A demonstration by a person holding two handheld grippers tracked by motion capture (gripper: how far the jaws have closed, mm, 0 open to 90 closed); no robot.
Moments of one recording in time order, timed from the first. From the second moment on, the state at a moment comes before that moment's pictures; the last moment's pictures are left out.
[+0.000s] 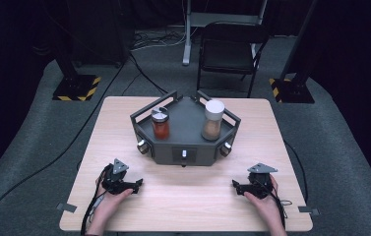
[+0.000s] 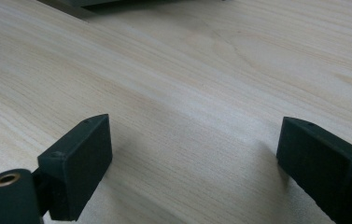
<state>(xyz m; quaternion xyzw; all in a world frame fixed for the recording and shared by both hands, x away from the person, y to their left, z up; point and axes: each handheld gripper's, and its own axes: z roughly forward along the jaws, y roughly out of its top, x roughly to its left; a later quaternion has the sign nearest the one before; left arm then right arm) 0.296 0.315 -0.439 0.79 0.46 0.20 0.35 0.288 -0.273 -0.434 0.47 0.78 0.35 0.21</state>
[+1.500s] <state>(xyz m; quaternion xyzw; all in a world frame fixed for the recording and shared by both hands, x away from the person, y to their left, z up) 0.297 0.315 -0.438 0.79 0.46 0.20 0.35 0.289 -0.273 -0.434 0.47 0.78 0.35 0.21</state>
